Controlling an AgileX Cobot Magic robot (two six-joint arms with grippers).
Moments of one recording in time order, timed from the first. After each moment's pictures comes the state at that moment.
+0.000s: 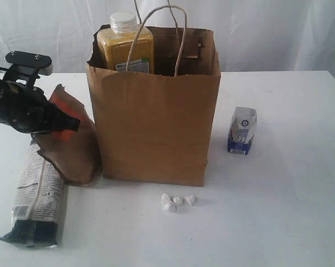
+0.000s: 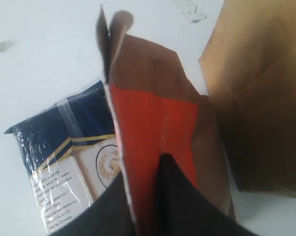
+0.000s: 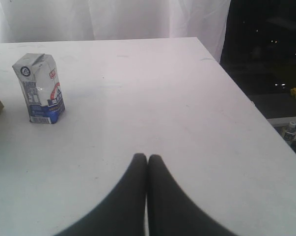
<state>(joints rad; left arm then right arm) -0.30 1.54 -0.94 -0.16 0.34 0.20 -0.05 0.00 0.00 -0.14 0.35 0.18</state>
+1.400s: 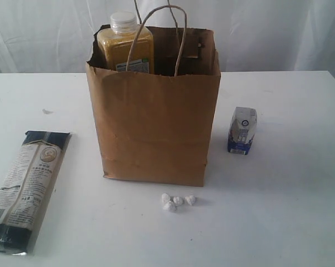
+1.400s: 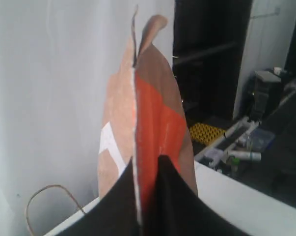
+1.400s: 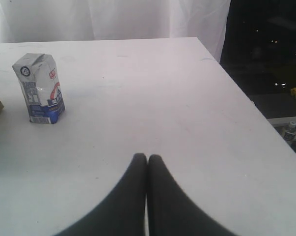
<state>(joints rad) -0.63 1.29 -1.53 -0.64 0.41 0.66 -0.05 0.00 0.00 -0.14 0.35 0.18</state>
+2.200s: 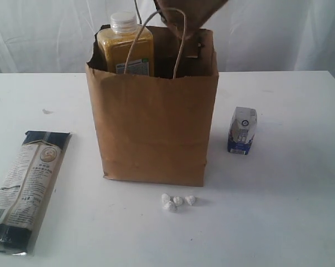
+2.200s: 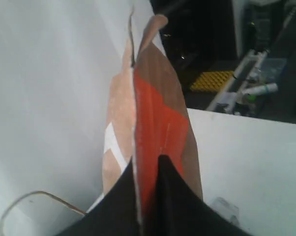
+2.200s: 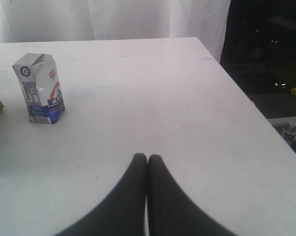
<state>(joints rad) -0.67 1.47 -1.59 -0.64 0.41 0.96 -0.05 0.00 0.00 -0.14 0.35 0.18</state>
